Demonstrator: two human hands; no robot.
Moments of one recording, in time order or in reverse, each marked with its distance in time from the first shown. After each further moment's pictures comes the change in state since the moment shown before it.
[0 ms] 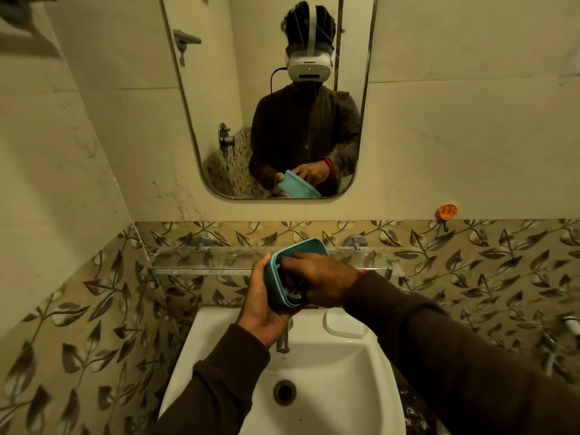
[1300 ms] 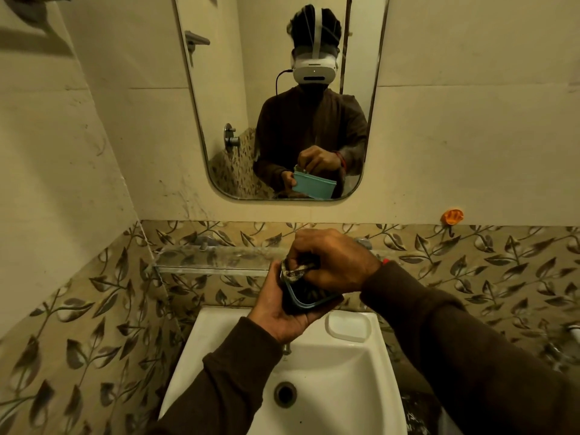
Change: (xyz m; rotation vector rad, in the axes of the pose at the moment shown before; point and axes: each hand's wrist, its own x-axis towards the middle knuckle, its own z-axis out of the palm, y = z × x) left_hand -0.012 0.005 0.025 -0.219 -0.048 -0.287; right_hand -0.004 -0.010 -0.040 0.008 0.214 -0.136
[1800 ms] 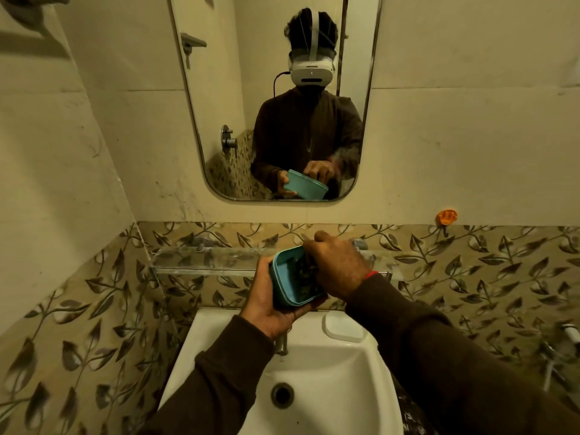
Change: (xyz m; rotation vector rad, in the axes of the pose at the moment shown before) left_hand 0.001 0.007 -0.001 0.145 0.077 0.137; right_hand -0.010 0.013 0.027 -0.329 0.049 0.371
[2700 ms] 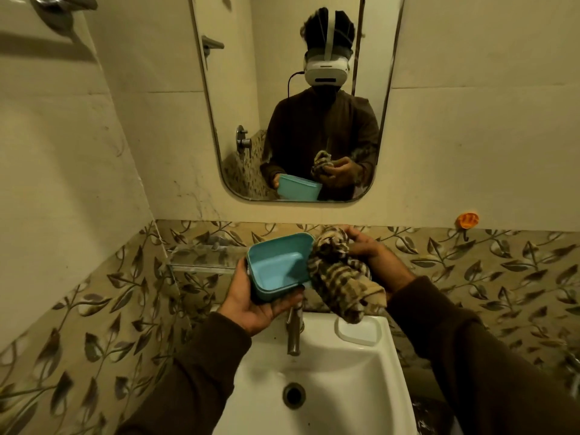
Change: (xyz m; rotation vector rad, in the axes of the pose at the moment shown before) left_hand 0.004 0.038 -0.052 -0.040 0.075 -0.023; right_hand -0.006 0.020 -0.007 1.925 -0.178 0.328
